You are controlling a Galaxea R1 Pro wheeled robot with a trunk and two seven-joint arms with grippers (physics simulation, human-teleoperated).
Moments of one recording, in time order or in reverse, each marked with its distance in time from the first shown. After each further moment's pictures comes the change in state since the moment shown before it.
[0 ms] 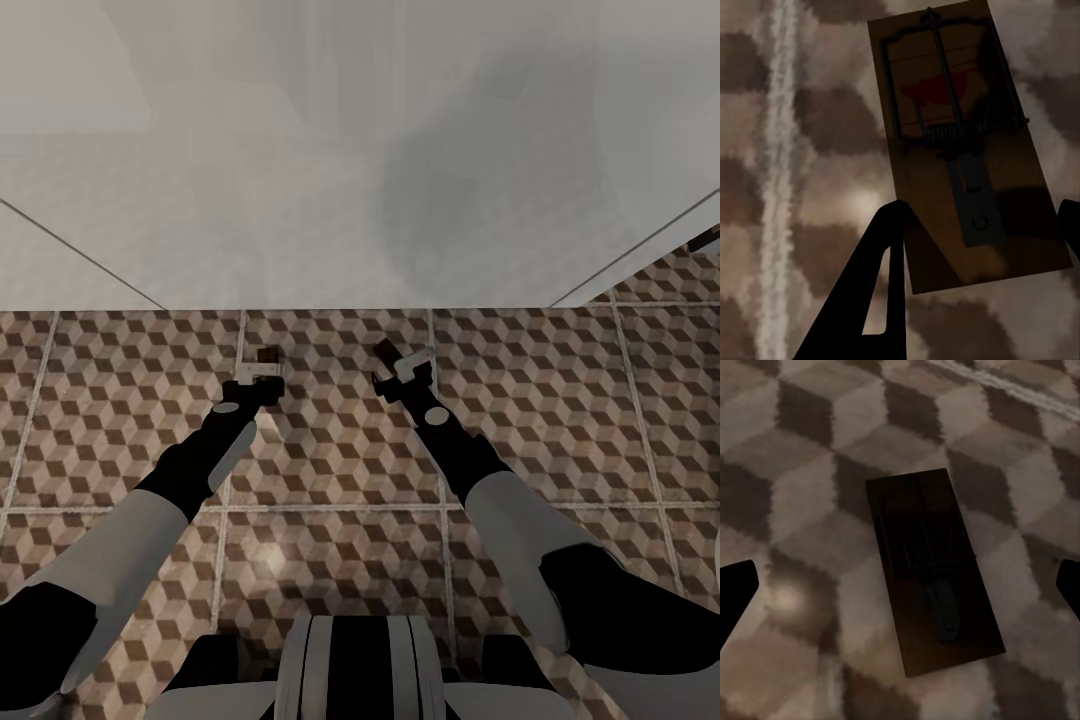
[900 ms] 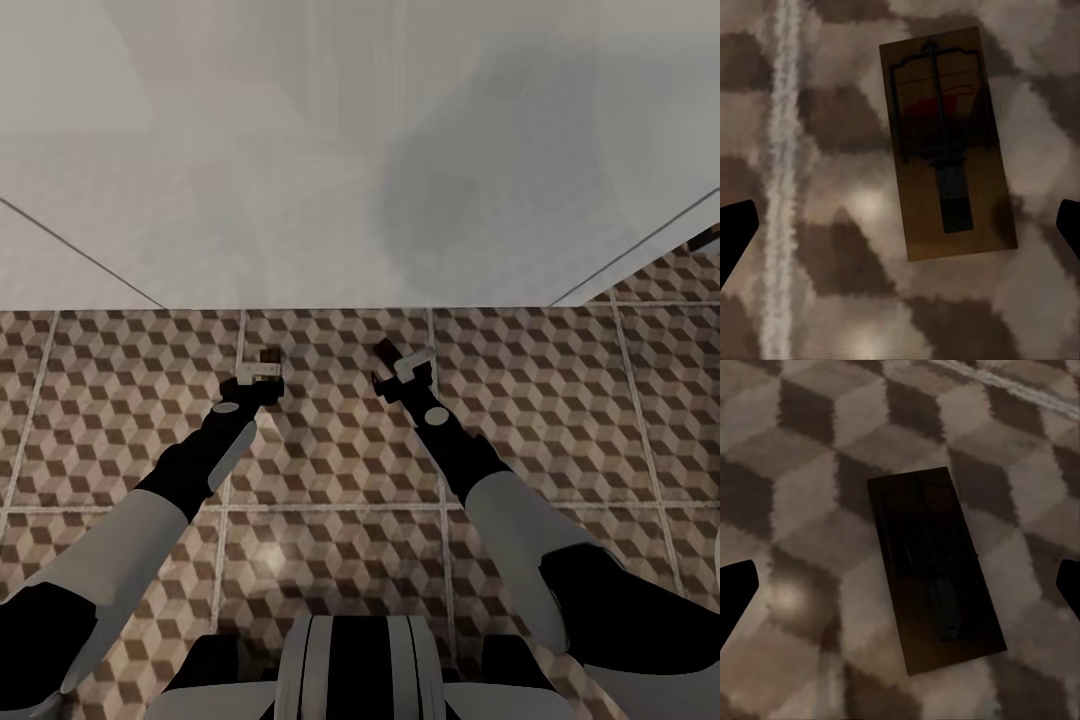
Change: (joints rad) left arm 0.000 0.001 0.000 0.000 -0.002 0.000 0.004; right arm 0.000 0.000 0.001 0.001 0.000 0.000 0.000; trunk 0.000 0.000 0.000
